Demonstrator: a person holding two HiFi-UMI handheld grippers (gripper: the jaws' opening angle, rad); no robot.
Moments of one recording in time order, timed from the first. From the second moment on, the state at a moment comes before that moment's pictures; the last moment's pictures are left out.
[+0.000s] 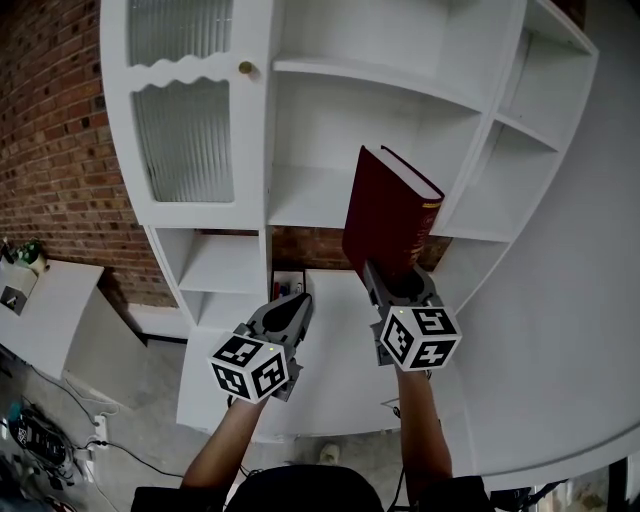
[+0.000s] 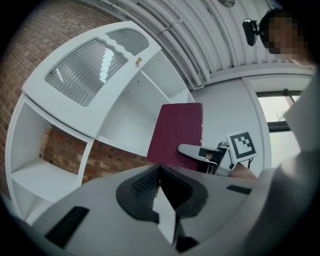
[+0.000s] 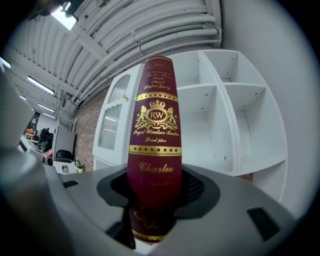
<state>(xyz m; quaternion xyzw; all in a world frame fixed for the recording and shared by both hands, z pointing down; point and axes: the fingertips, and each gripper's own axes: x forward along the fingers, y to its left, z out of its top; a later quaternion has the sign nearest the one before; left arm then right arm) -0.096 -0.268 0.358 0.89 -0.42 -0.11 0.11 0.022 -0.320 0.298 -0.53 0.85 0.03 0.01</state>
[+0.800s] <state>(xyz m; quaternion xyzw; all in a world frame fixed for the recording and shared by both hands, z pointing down) -0.090 -0.229 0.346 0.91 -0.39 -0.12 0.09 0.011 -0.259 0.312 -0.53 0.85 0.03 0.01</state>
